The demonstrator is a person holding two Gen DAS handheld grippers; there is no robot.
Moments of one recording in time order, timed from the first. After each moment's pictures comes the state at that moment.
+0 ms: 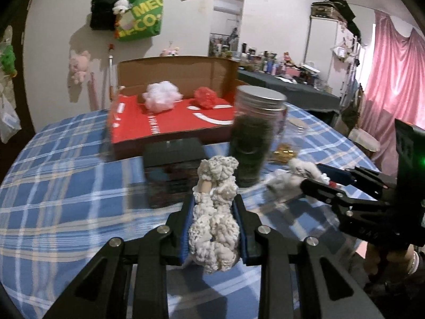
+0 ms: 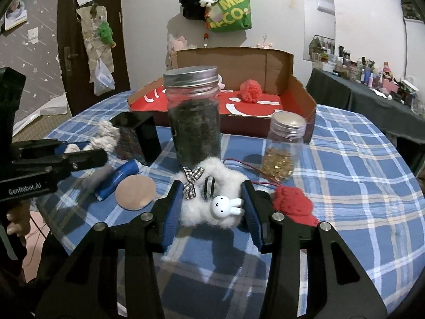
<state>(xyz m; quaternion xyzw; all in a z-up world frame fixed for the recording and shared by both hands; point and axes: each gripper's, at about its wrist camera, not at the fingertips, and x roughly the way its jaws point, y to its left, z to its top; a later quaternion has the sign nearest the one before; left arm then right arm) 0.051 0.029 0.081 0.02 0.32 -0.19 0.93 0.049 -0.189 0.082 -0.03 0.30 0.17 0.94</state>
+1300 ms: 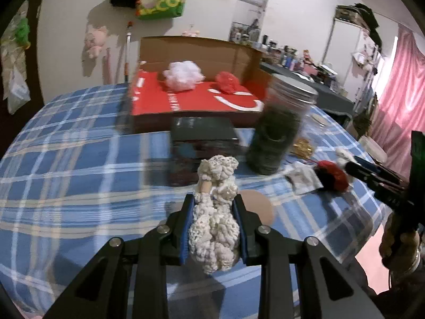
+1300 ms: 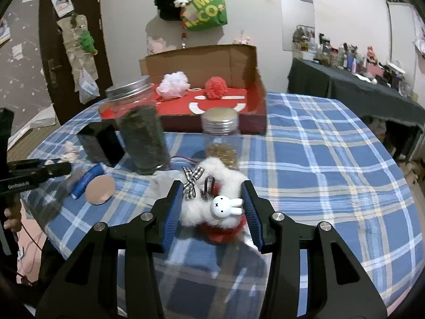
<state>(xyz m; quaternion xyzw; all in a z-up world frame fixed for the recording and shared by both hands) 0.053 0.062 0.071 -0.03 0.37 -0.15 0.92 0.055 -0.255 0.089 0.00 0.31 0.14 0.94</state>
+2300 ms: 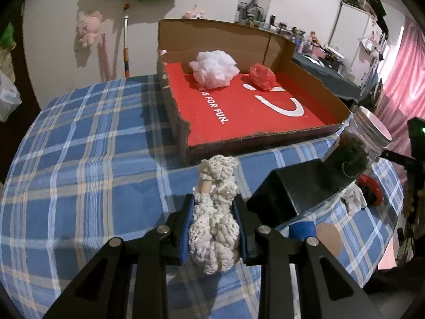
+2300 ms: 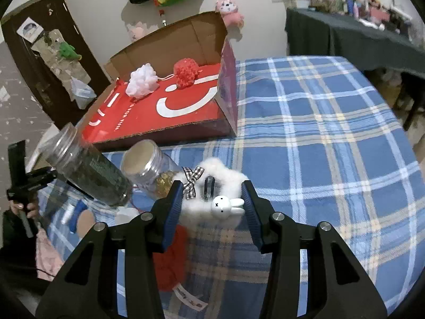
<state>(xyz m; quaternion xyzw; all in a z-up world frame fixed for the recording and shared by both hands) 0.158 0.125 0.080 0.01 0.43 -0.17 0.89 0.158 -0.328 0.091 0.09 0.42 0.16 0.89</state>
